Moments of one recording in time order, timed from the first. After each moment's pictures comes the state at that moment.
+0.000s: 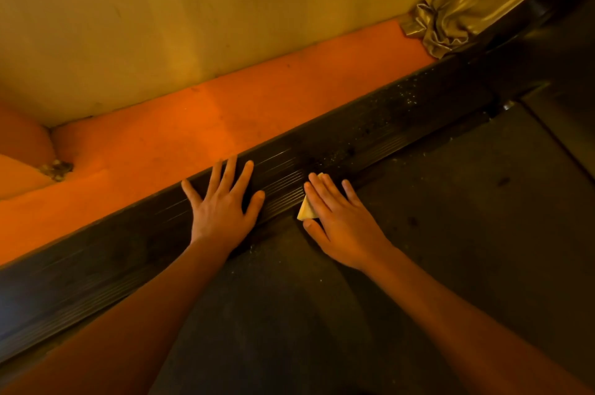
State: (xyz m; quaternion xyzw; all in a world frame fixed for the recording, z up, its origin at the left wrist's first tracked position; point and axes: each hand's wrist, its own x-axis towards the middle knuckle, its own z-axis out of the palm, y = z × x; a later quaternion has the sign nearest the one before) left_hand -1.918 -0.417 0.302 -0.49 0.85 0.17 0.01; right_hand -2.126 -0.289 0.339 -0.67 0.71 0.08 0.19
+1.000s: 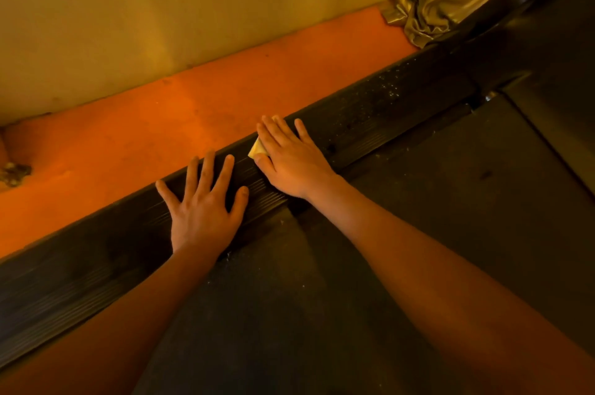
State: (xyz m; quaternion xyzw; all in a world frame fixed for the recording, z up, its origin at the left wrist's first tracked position) left_hand -1.937 -0.416 0.290 -0.51 0.85 0.14 -0.02; right_hand -2.142 -0.405 0.337 -0.67 0.72 0.07 0.18
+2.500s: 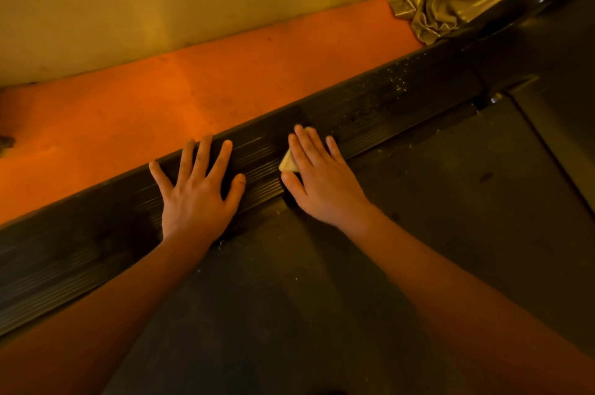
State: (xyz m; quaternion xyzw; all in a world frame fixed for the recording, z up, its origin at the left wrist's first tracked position) left_hand -1.936 -0.416 0.292 -0.51 0.85 0.16 -0.02; right_hand -2.154 -0.340 0.343 -0.65 0.74 0.07 0.17
